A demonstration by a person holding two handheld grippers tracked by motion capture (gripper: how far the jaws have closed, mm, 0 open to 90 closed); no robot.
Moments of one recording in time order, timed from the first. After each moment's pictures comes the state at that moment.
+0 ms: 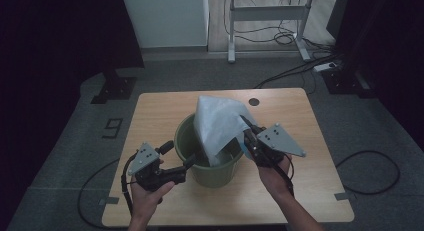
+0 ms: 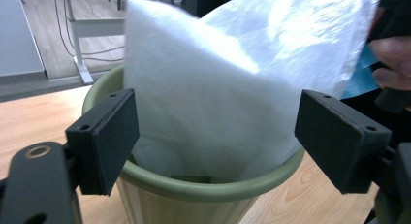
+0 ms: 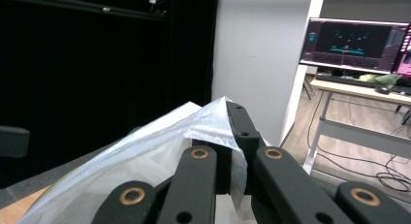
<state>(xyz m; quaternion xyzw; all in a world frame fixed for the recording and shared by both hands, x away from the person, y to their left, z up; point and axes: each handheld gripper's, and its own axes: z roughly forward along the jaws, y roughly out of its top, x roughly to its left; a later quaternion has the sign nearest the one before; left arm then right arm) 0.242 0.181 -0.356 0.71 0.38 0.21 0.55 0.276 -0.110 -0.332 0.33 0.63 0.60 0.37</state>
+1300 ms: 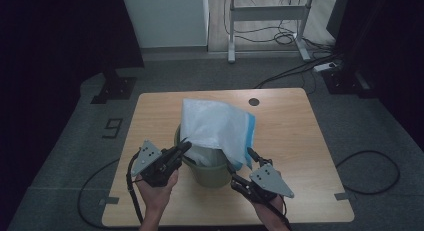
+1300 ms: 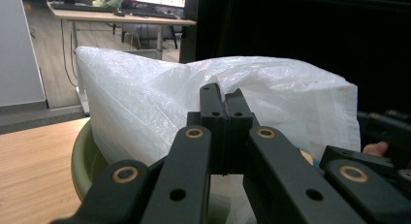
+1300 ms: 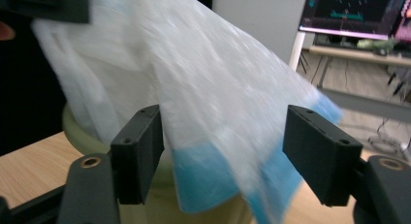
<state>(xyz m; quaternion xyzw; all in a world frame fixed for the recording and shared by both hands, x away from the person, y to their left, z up) 0.249 0.171 -0.358 0.67 0.36 0.23 0.60 0.225 -0.102 -0.408 0.36 0.65 0.56 0.37</state>
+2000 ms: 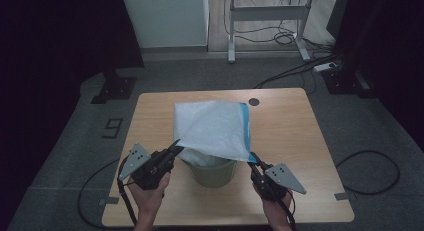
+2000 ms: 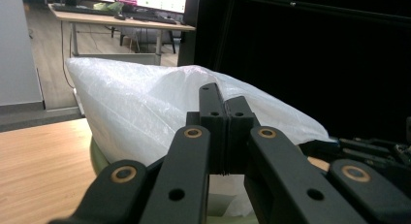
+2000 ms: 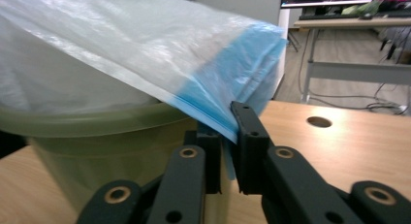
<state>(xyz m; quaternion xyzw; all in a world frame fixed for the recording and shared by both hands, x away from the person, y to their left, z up) 0.244 0.193 -0.360 0.66 0.37 0.23 0.61 0.242 -0.133 -0.442 0.42 0.62 0.57 0.34</state>
